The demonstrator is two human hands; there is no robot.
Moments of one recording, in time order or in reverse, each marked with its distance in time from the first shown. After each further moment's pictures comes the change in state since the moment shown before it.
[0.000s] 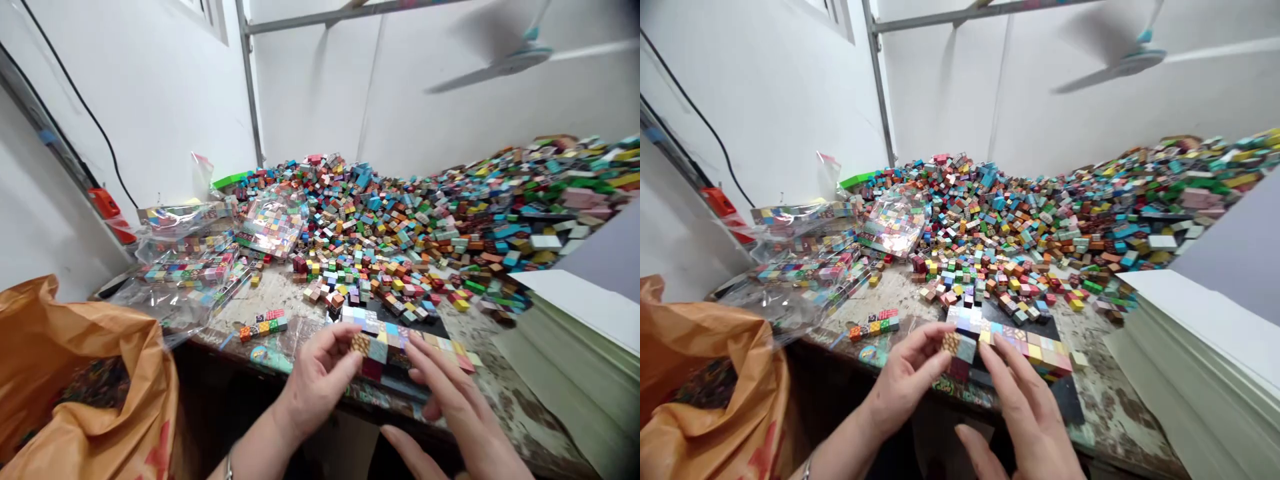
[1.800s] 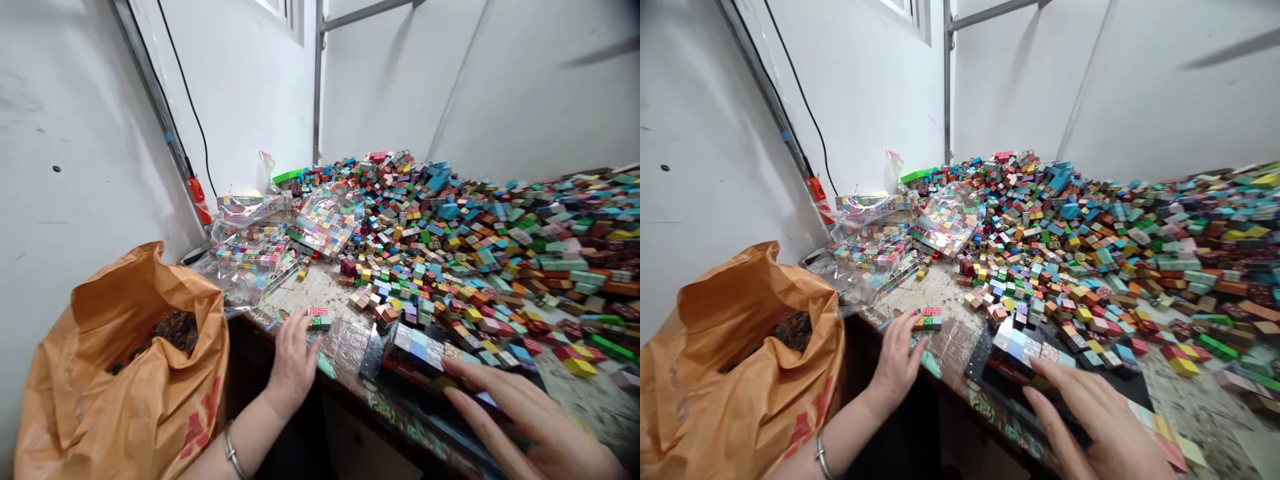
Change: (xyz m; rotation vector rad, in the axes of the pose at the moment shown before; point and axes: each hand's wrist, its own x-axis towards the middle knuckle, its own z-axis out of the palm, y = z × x) left_hand -0.032 -0.059 -0.097 1.387 0.594 0.290; right_hand 0.050 0.053 0.018 0.004 -0.119 -0.230
